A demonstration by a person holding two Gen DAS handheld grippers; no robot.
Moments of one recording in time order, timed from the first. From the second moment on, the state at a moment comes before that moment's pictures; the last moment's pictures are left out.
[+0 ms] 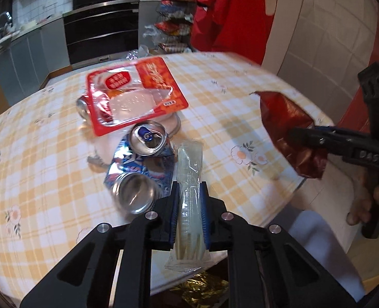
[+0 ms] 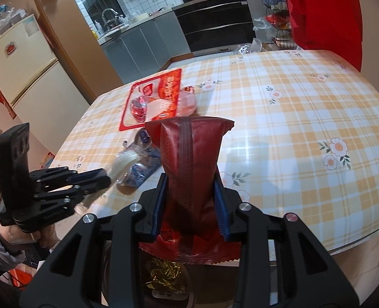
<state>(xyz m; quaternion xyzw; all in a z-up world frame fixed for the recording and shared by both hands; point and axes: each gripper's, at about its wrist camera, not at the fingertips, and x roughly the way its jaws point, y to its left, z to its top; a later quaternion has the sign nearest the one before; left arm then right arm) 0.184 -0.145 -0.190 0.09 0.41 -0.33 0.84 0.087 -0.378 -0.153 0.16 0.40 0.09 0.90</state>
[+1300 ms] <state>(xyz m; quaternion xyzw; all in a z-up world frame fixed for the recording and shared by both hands) 0.030 -0.001 -0.144 -0.06 0.37 -0.30 0.88 0.009 -0.286 -0.097 0.08 0.39 0.15 0.90</state>
